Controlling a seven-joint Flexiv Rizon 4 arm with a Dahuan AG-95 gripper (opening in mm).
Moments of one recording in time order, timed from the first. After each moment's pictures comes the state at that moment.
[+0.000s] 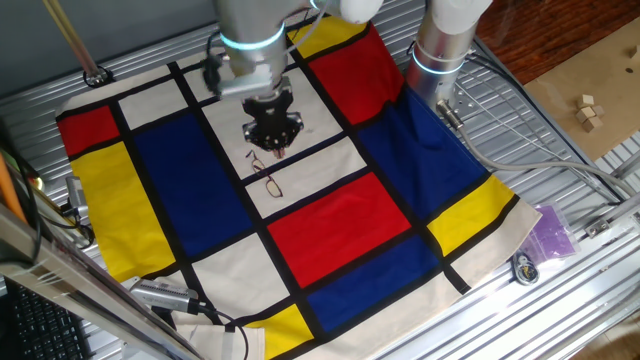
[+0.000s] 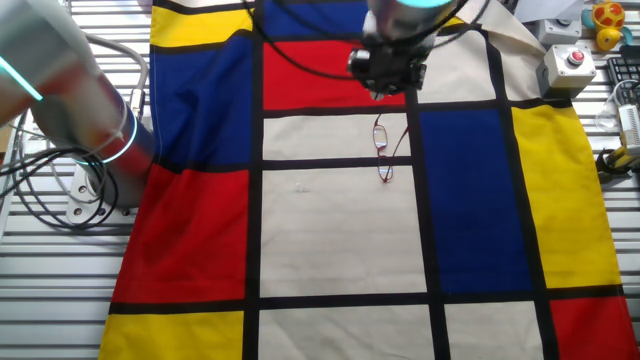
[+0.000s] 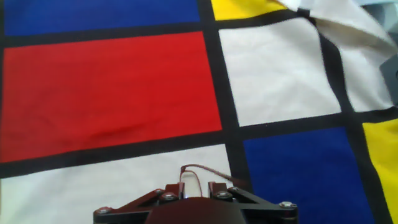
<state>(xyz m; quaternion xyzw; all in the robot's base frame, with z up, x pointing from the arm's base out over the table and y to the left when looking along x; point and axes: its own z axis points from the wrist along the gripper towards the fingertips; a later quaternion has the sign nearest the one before) 0.462 0.076 0.151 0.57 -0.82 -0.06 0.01</state>
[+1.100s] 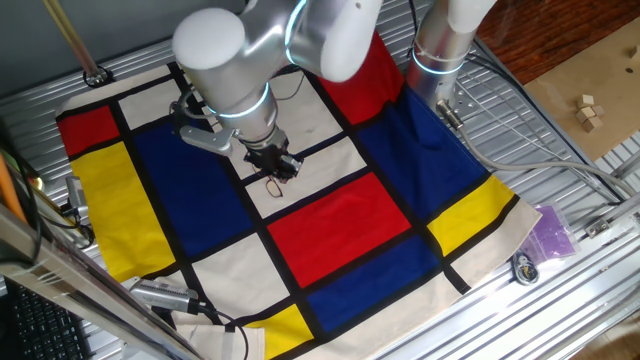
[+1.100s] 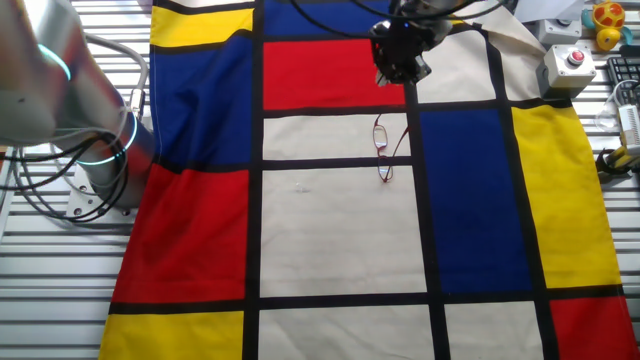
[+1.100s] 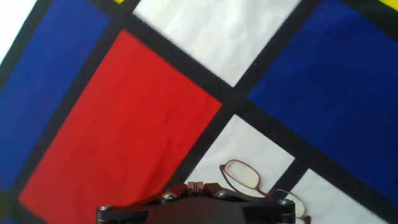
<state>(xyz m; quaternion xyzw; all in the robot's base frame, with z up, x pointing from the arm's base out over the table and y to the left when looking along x) 0.471 0.120 0.127 0.29 -0.95 -0.05 0.06</state>
